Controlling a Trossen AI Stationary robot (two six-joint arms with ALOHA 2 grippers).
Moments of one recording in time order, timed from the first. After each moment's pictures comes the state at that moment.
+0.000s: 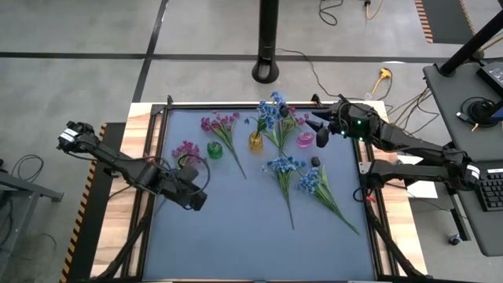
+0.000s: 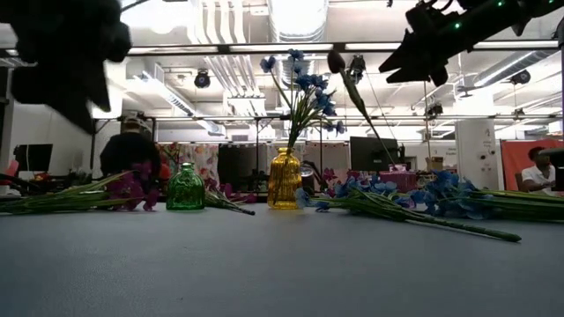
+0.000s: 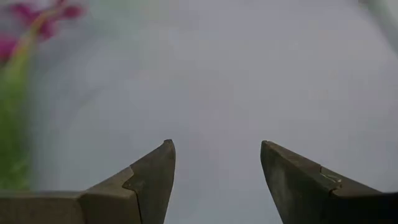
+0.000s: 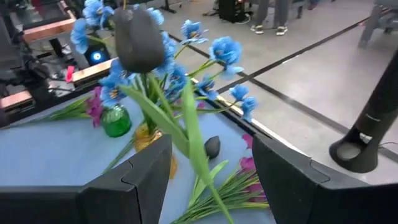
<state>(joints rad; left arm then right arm) -0.46 1.11 0.76 -0.83 -0.32 -1.37 -0.50 0.82 0.67 -0.15 0.03 0.13</state>
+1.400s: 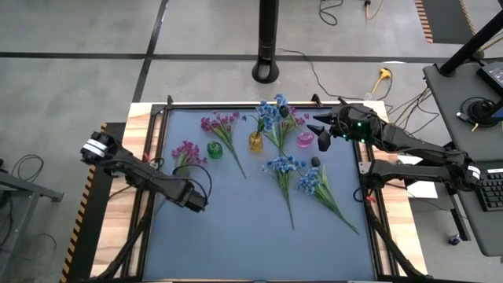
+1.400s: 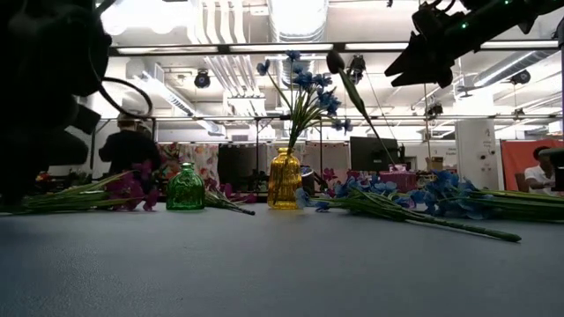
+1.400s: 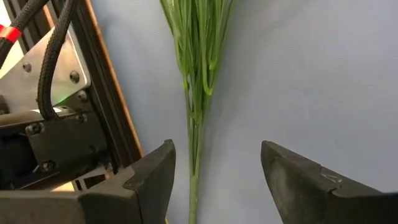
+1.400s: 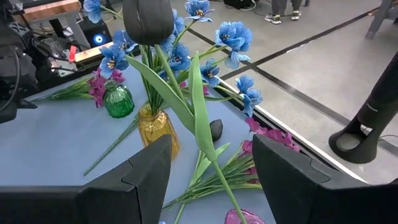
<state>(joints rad) -0.42 1.53 0.76 -1.19 -0.11 -1.63 -0.49 0.79 0.66 -0.24 0.03 0.12</state>
